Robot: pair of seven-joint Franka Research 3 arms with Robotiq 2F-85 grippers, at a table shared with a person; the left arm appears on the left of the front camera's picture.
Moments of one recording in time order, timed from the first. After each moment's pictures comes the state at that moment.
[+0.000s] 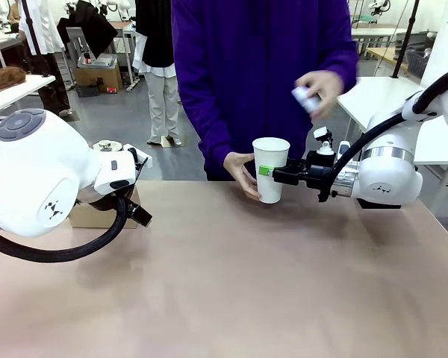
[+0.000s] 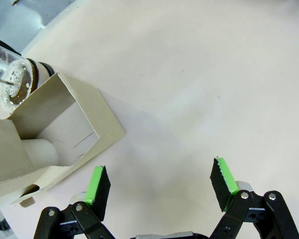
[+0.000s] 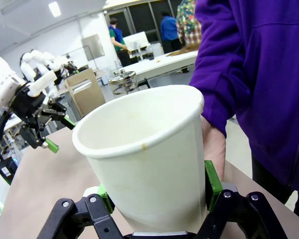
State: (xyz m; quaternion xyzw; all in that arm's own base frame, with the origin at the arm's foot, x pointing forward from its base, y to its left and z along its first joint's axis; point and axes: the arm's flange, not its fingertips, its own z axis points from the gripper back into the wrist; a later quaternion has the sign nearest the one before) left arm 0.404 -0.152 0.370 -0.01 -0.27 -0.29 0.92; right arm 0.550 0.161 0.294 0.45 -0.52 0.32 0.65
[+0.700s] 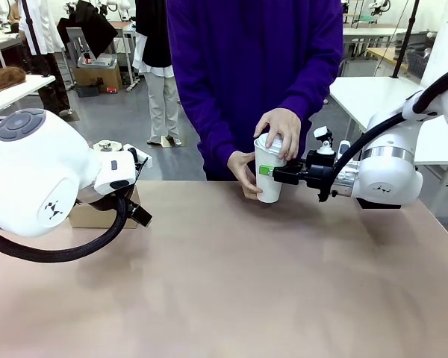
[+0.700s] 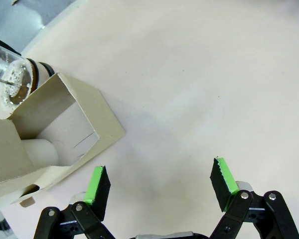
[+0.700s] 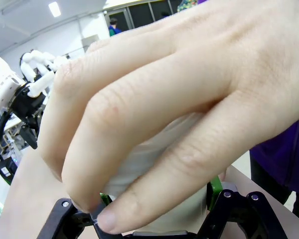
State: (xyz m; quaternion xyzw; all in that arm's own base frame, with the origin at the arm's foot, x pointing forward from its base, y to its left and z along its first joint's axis) left arm 0.404 -0.152 0.370 -0.01 -0.27 -0.29 0.92; right arm 0.550 0.161 0.295 0.45 -0.52 0.32 0.65
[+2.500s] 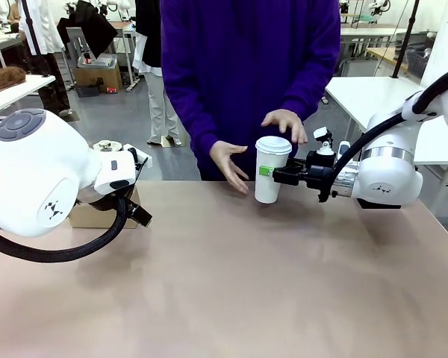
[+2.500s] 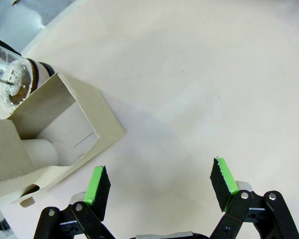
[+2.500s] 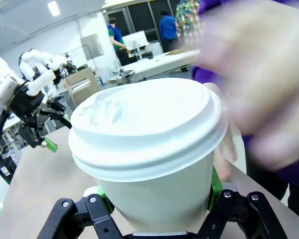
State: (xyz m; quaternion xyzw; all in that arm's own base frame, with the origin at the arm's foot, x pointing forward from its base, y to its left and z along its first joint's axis) left arm 0.404 -0.152 0.370 -0.01 -0.27 -0.29 0.92; right arm 0.550 0.161 0.293 0.45 -0.52 0.32 0.65
